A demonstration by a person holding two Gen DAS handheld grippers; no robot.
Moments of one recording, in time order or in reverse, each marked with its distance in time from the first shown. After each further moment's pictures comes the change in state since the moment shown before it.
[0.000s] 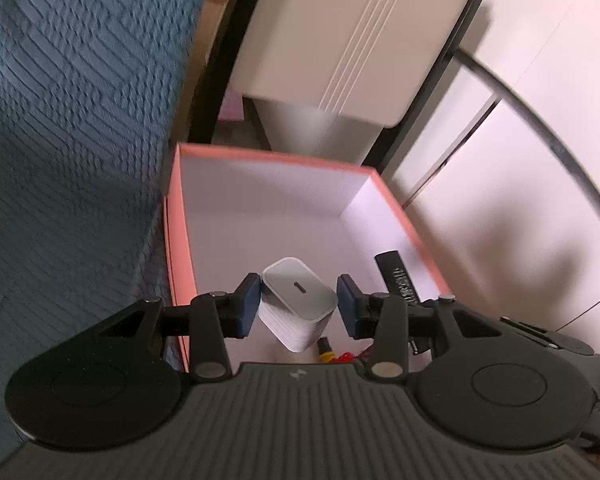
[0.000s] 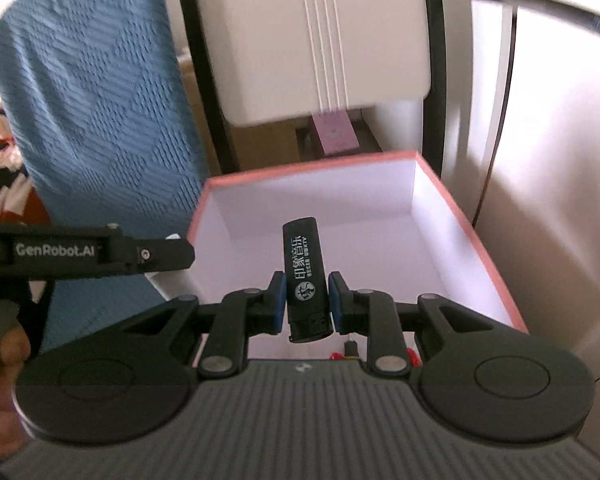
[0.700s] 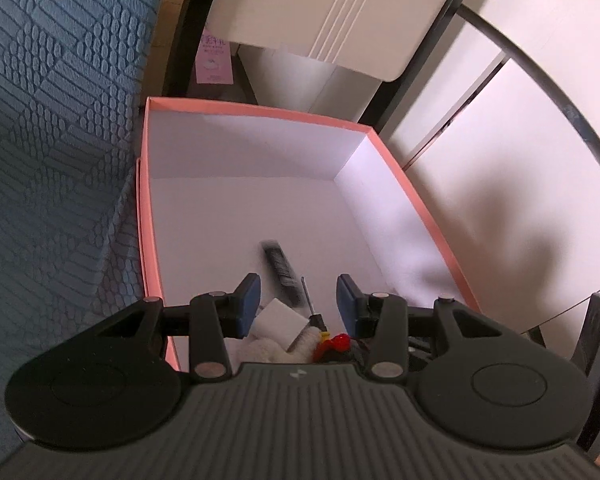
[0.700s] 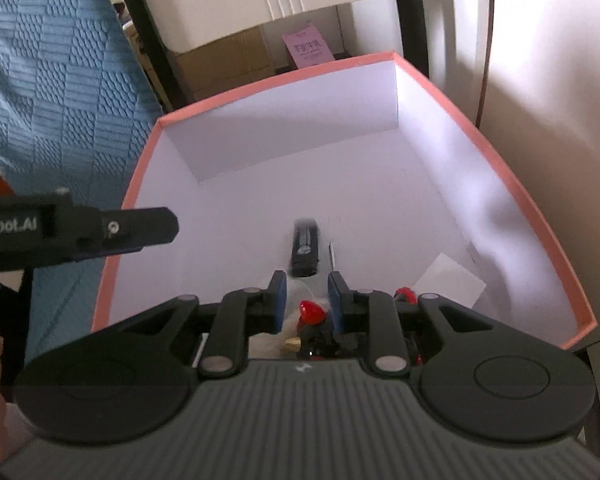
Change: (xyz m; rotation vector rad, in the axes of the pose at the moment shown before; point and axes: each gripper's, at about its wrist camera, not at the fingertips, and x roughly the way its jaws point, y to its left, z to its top) left arm 0.038 -0.008 -0.010 0.017 0.070 -0.017; right arm 0.051 -0.033 -0.029 0.122 0.147 0.016
